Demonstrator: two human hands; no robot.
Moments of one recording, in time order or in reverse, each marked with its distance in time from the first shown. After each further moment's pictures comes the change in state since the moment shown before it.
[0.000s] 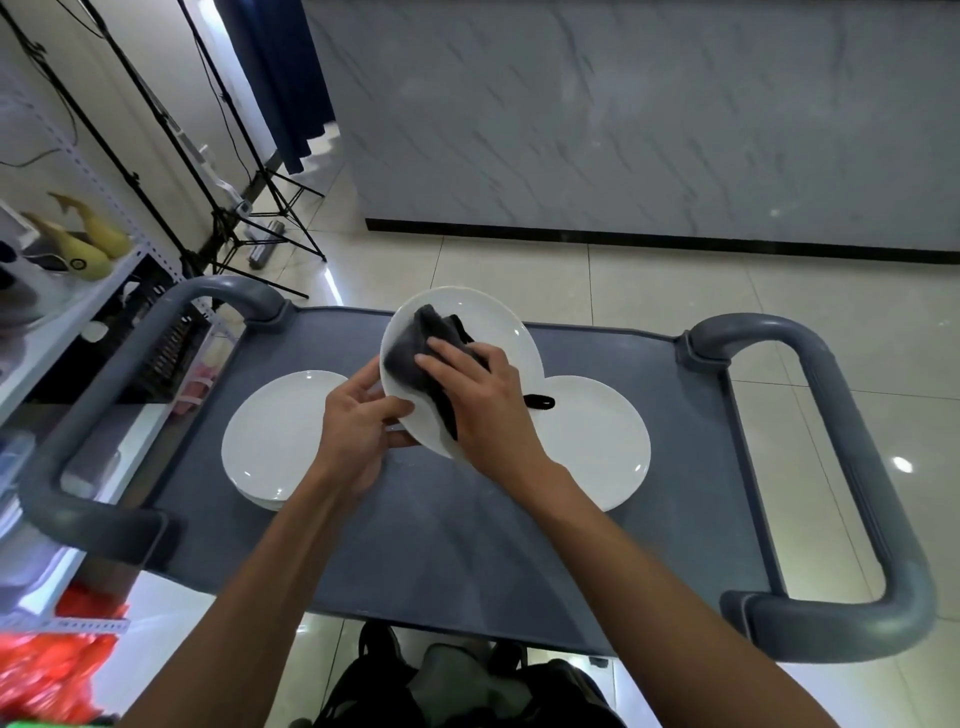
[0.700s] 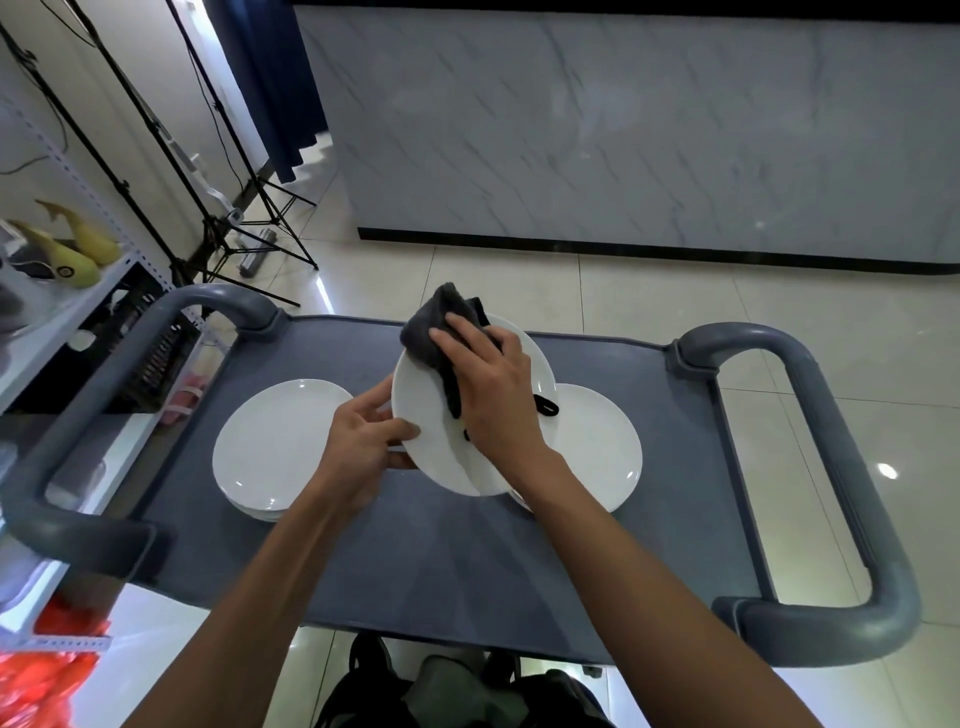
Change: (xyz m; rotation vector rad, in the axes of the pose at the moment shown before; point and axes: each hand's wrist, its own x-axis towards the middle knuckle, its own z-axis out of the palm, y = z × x) left_hand -0.005 -0.006 -0.001 0.094 -0.082 -0.043; right_hand 0.019 0.008 -0.008 -0.060 0.072 0.108
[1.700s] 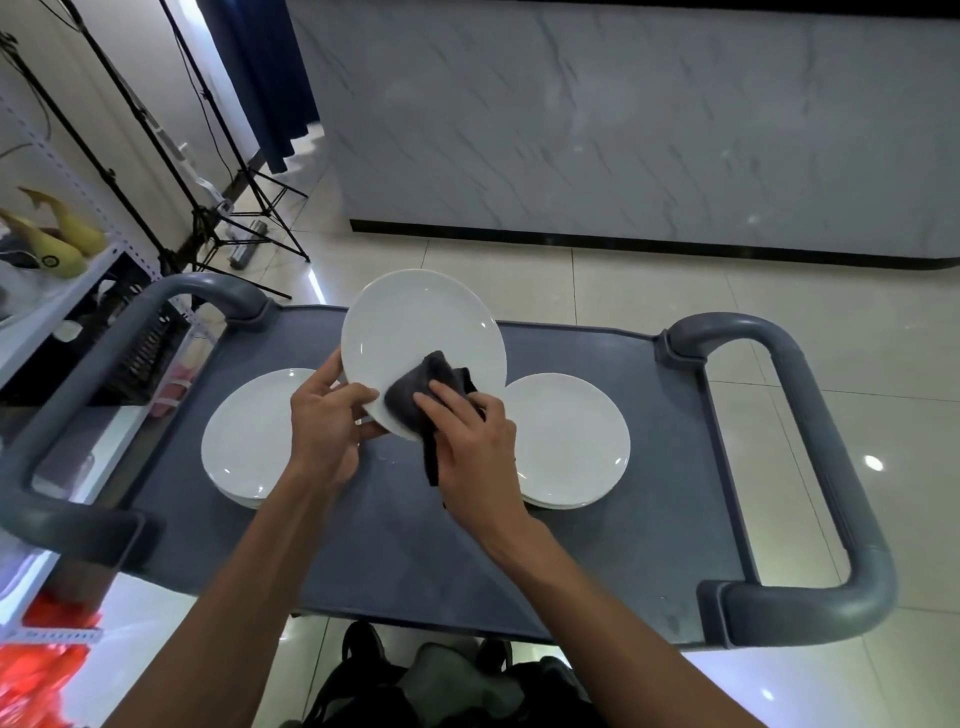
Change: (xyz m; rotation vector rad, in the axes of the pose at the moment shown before) left_hand 0.002 0.010 -0.002 -0.168 0.274 0.046; right_hand -0.074 -0.028 0.005 0.016 -0.101 0.132
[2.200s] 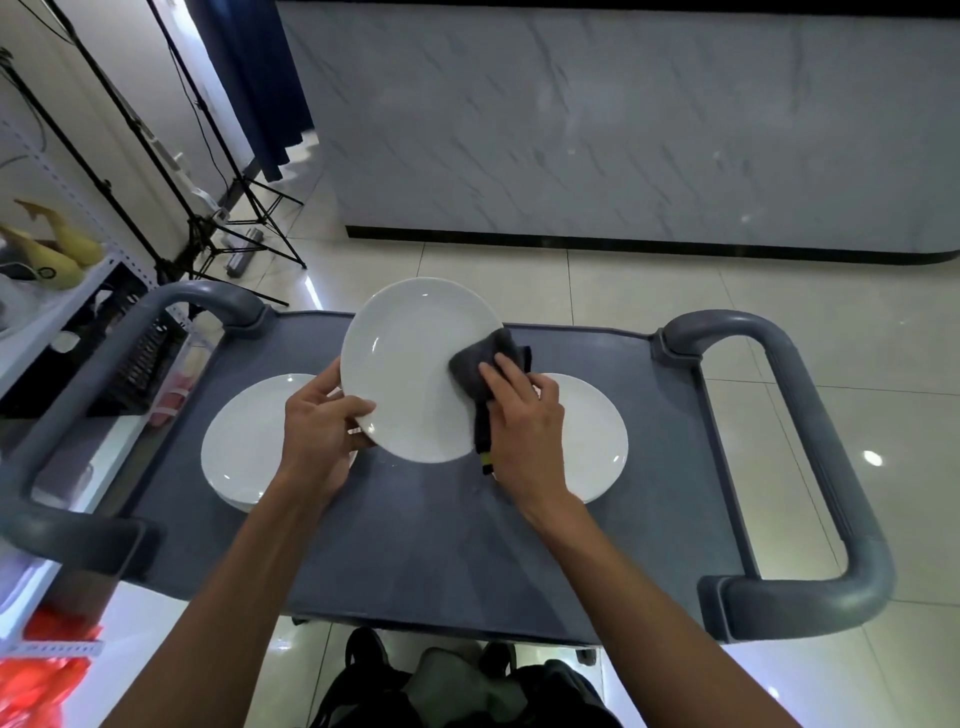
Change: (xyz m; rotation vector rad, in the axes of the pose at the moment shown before) left_hand -0.004 0.000 -0.008 0.063 -0.032 -0.024; right_hand 0.017 0.048 -0.014 -0.078 0.122 0.139
